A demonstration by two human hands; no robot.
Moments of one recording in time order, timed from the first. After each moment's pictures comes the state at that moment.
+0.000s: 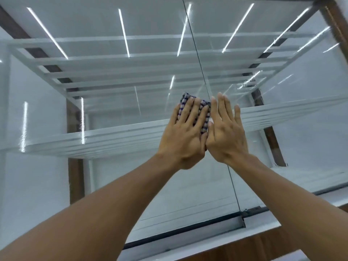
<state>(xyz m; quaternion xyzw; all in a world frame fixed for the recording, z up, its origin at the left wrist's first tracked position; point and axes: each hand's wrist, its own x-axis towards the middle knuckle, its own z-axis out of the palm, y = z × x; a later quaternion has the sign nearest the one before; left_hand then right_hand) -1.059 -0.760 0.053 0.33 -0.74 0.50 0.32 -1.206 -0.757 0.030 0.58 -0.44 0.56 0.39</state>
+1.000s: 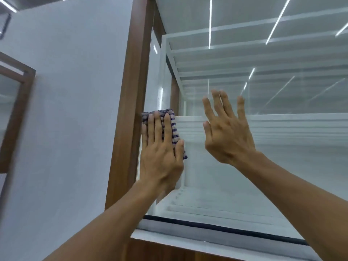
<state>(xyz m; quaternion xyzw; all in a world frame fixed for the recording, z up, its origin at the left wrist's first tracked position) -0.724 -0.739 -0.020 0.47 -0.57 0.43 0.52 -0.911 -0.762 0.053 0.70 -0.34 0.44 0.45</state>
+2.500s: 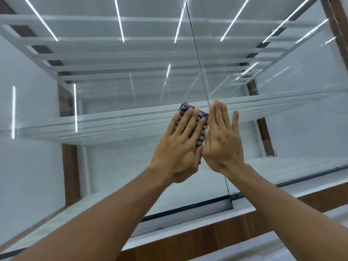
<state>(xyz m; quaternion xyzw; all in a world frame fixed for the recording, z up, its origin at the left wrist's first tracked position) -1.046 -0.757 -0.003 0.30 -0.75 0.51 0.30 -1.206 -0.763 -0.018 0.57 -0.45 0.55 0.42</state>
